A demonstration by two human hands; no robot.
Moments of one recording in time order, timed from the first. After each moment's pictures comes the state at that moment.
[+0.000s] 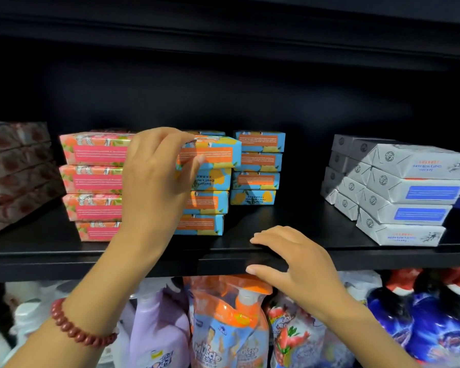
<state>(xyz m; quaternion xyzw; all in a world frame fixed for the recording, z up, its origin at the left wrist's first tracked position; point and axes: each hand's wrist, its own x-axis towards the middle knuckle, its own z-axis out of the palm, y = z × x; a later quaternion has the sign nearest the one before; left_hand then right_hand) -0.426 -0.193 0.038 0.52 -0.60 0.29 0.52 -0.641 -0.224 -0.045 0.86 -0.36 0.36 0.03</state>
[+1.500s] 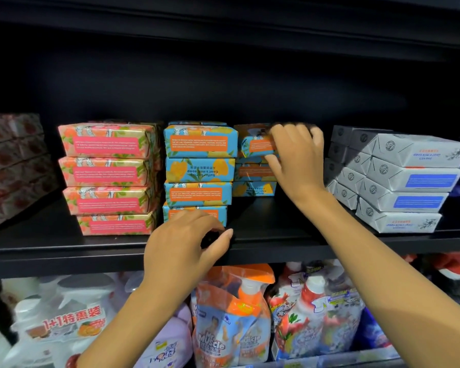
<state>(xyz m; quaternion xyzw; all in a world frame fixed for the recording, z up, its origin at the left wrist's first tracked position) -0.436 -0.183 -0.042 0.55 -0.70 0.18 0.41 -0.609 -0.303 0.043 0.74 -0.41 0.44 0.30</state>
